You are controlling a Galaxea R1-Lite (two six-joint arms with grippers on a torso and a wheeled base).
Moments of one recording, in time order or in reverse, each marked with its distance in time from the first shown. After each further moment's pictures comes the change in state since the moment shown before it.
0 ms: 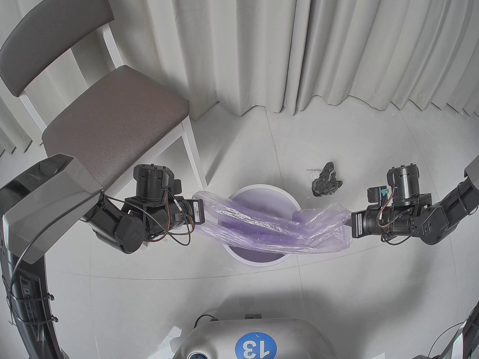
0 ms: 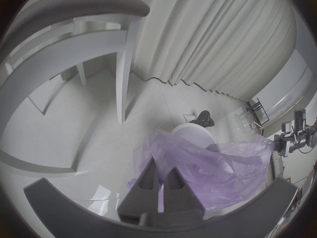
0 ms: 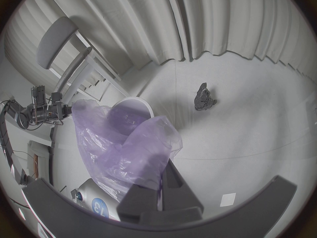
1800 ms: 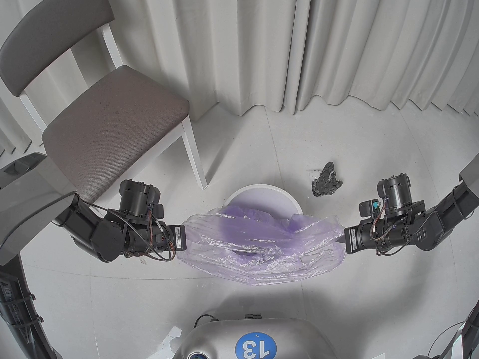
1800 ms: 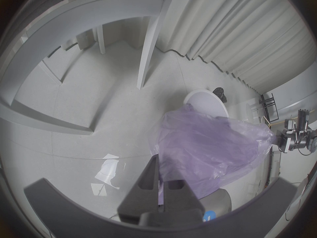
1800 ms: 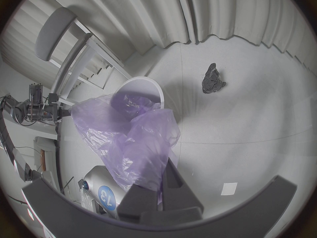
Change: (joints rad) left arm 0.016 -0.132 0.175 0.216 0.015 -0.063; right arm 0.032 -0.001 0.023 0.103 0.007 0.004
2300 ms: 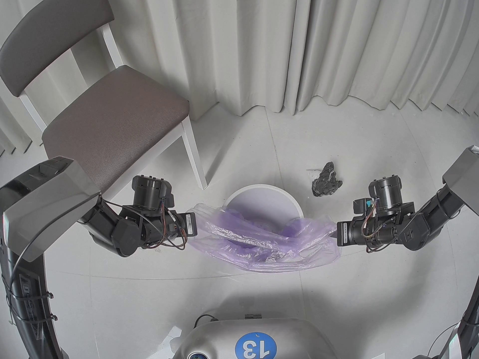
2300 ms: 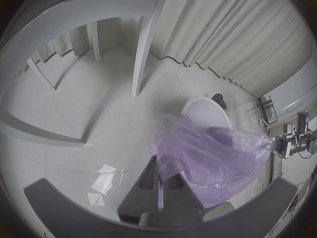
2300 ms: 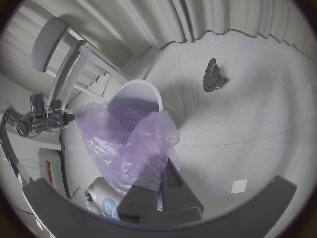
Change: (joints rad) left arm 0.005 0.143 -0.174 -0.110 0.037 0.000; right arm -0.012 0.113 -0.077 -0.115 0.024 0.147
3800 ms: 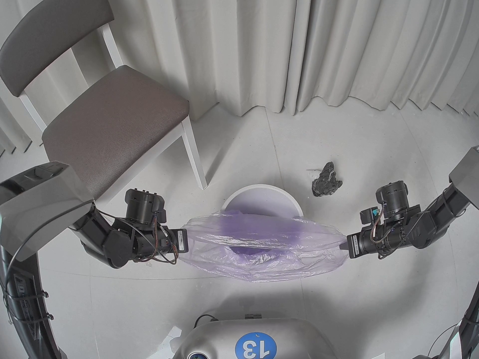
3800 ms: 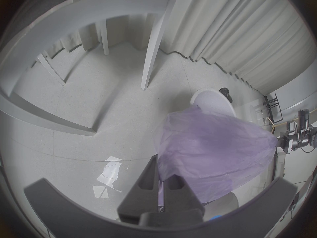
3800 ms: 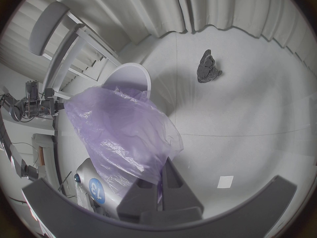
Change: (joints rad) left arm 0.013 -0.024 0.141 -0.001 0.000 0.024; right arm -0.053 -0.005 0.035 0.147 -0.003 -0.196
